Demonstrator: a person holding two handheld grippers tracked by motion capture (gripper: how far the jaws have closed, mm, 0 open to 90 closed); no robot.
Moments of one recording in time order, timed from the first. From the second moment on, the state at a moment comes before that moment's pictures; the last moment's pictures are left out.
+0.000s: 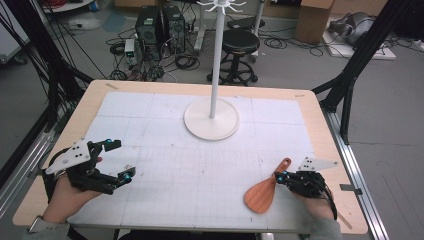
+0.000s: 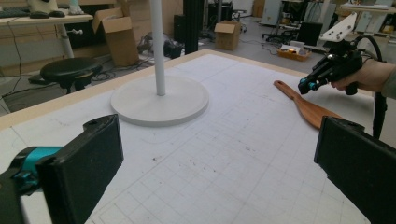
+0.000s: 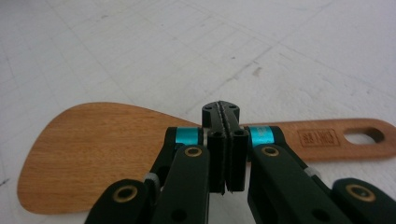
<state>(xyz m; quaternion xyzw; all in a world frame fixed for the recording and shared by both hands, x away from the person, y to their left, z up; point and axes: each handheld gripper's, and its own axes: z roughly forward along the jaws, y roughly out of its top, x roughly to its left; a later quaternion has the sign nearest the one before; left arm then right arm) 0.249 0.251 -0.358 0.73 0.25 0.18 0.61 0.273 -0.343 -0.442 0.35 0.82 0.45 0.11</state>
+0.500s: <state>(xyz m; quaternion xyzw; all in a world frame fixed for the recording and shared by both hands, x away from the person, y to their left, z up) 0.250 0.251 -0.362 0.73 0.25 0.18 0.60 0.274 -0.354 -0.449 0.37 0.82 0.42 0.11</state>
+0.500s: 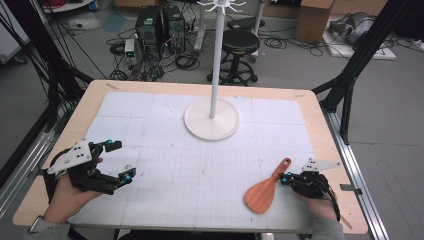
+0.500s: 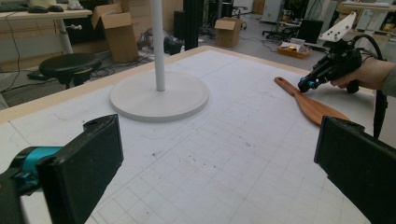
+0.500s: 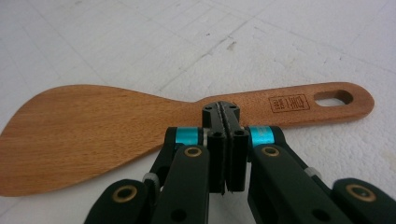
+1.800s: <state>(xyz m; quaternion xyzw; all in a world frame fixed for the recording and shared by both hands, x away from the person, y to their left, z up) 0.241 0.260 -0.366 0.73 0.27 0.19 0.60 0.302 -0.326 -0.450 0.34 0.84 0.41 0.11</state>
